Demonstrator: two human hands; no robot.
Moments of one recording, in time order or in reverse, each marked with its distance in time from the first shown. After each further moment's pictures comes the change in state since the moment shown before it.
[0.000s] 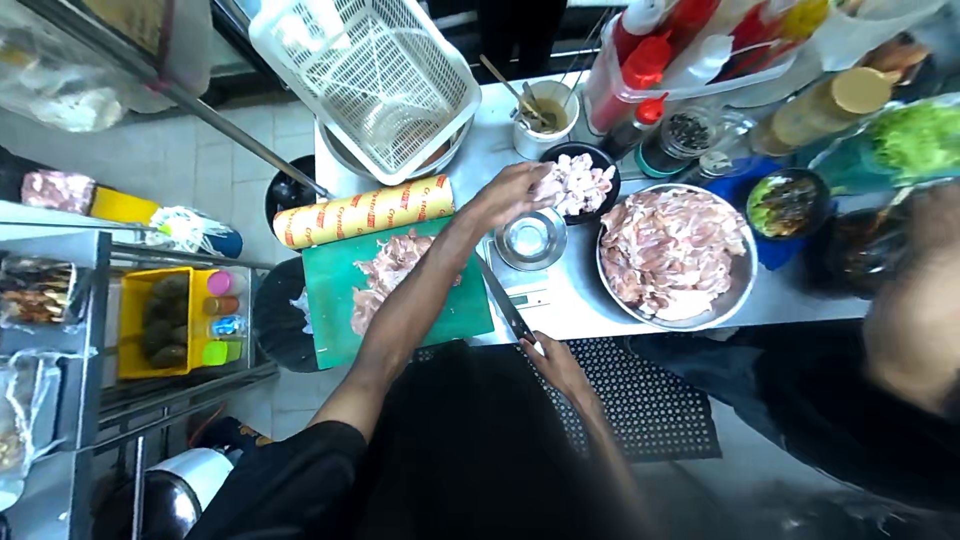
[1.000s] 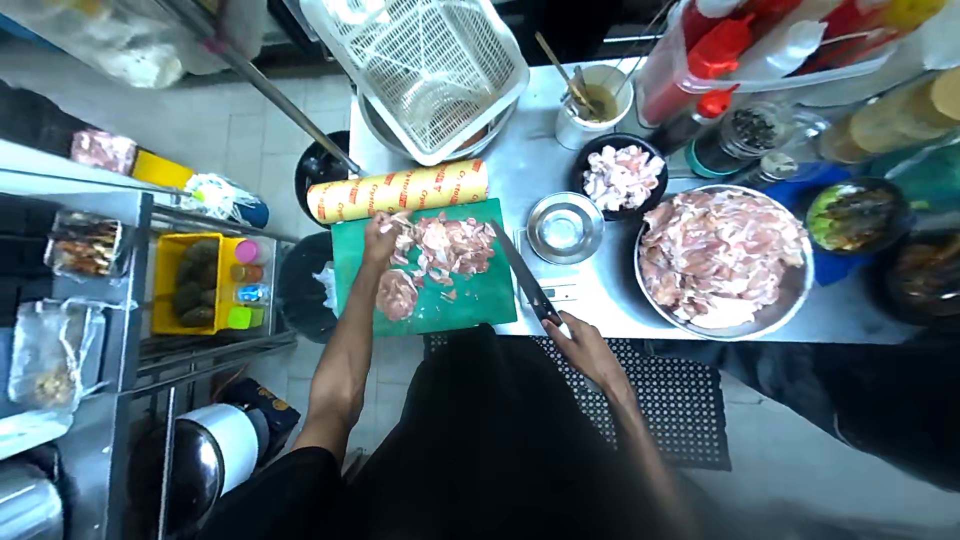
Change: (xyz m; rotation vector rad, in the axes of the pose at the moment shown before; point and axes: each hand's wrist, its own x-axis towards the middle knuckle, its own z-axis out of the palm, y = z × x) left_hand -0.216 -0.157 -0.240 0.470 0.983 -0.064; right_hand 0.001 -0.040 -0.023 0.012 -0.013 -0.090
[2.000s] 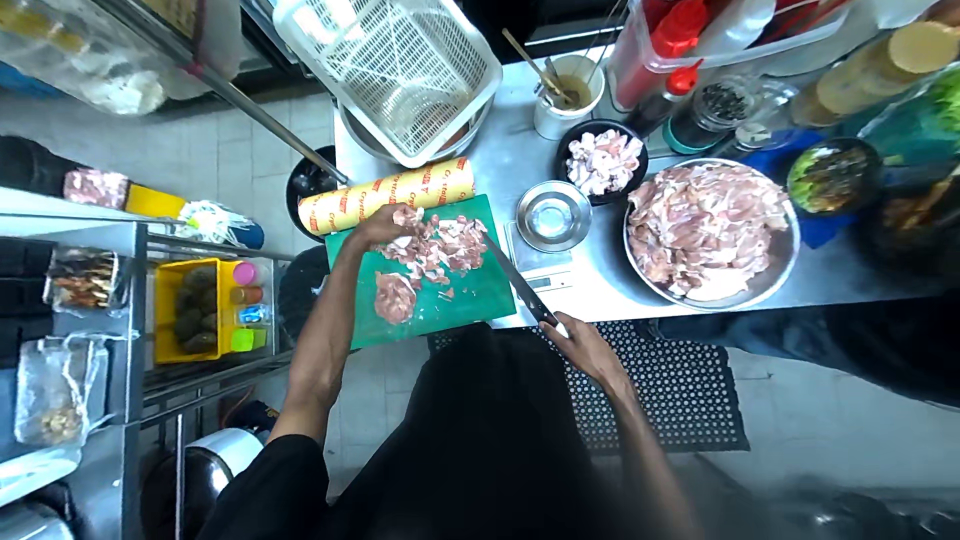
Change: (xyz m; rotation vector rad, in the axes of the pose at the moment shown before) left_hand 0.028 0.078 0.002 0.404 -0.686 -0.077; right_hand -0.021 0.010 0.017 -0.064 0.006 0.038
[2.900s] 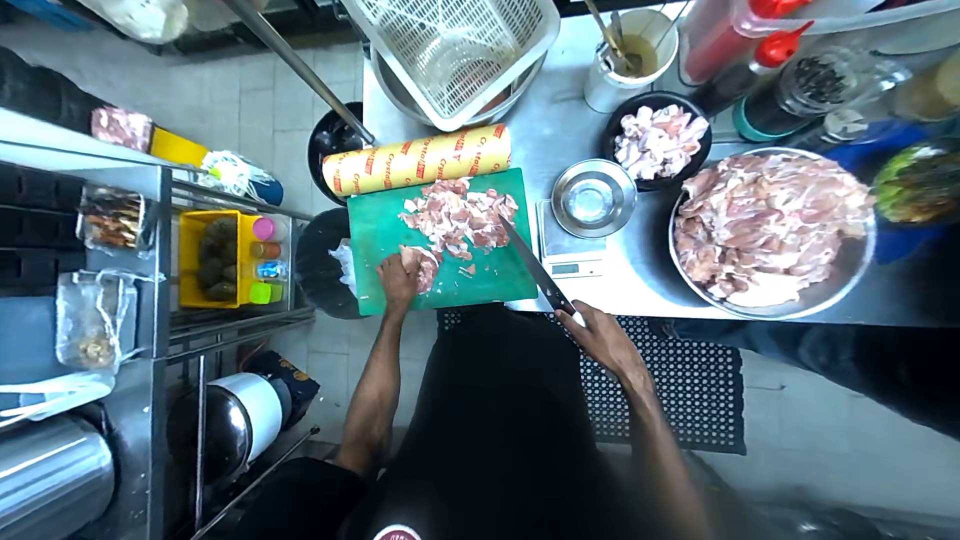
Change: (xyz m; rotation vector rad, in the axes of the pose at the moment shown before) left_hand -0.095 -0.137 0.146 0.277 0.710 -0.445; right_hand 0.007 -0.011 0.007 -0.079 -0.063 0.004
